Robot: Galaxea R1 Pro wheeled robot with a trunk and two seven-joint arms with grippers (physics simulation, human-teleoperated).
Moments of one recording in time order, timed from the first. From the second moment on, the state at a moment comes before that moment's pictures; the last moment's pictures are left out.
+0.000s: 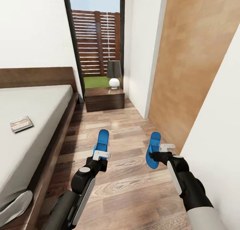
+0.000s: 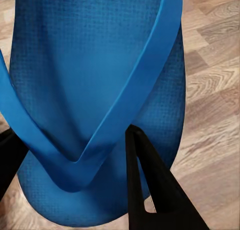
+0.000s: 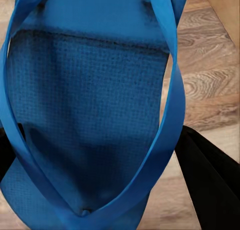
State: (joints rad) left arm -0.36 -0.11 -0.32 -1.54 0.04 0.82 0.22; right arm -0.53 -0.01 0.00 -1.24 -0.02 0.73 0.04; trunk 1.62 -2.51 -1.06
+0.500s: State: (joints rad) left arm -0.36 -0.11 -0.32 -1.54 0.04 0.82 0.22; right arm -0.53 -0.01 0.00 -1.24 -0.02 0.73 0.03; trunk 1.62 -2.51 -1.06
